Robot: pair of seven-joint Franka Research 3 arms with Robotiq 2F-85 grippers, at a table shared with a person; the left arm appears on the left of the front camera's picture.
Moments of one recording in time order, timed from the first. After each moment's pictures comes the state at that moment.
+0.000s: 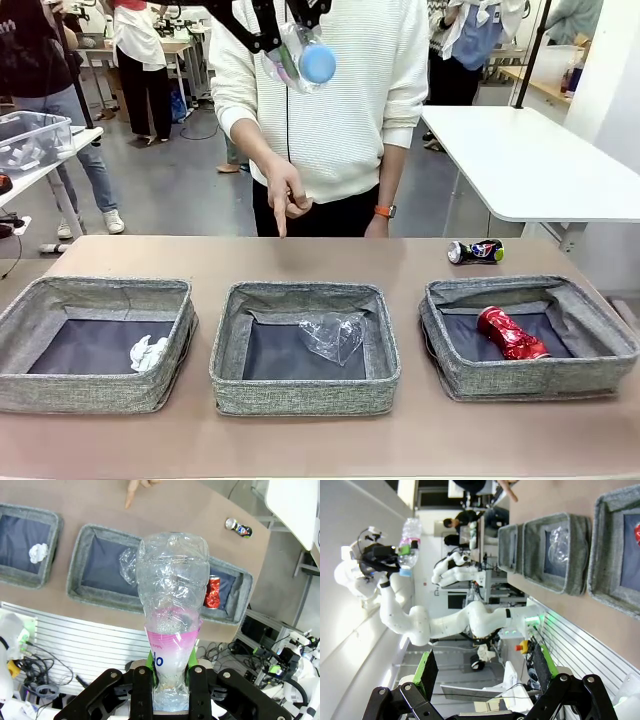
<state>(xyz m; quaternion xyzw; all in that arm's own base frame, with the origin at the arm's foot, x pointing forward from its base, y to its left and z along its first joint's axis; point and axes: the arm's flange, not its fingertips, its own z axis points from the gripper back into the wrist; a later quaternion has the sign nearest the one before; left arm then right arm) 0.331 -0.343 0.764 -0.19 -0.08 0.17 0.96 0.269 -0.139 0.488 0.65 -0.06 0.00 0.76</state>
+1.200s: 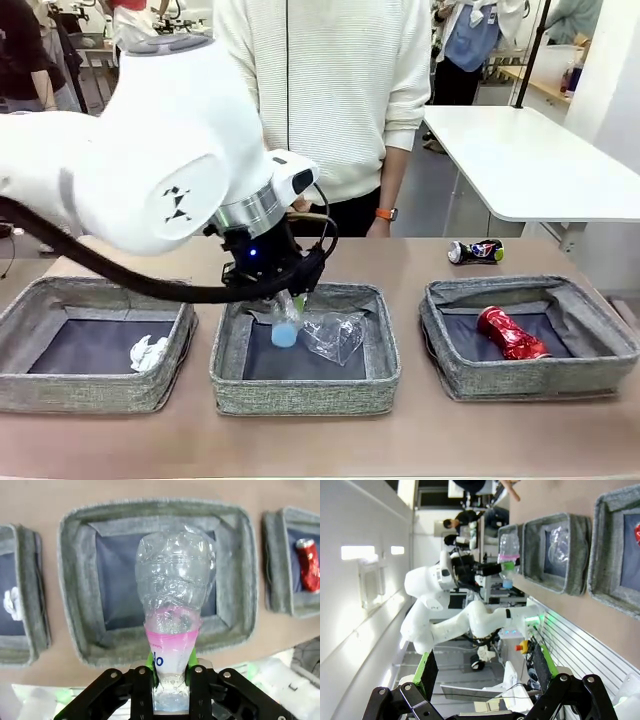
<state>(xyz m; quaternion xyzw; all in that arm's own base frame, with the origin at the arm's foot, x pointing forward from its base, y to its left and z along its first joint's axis) 0.298 -0.344 0.471 -0.11 -0.12 -0.01 0.99 0.269 -0.139 0.488 0.65 -0.06 0.00 0.76</state>
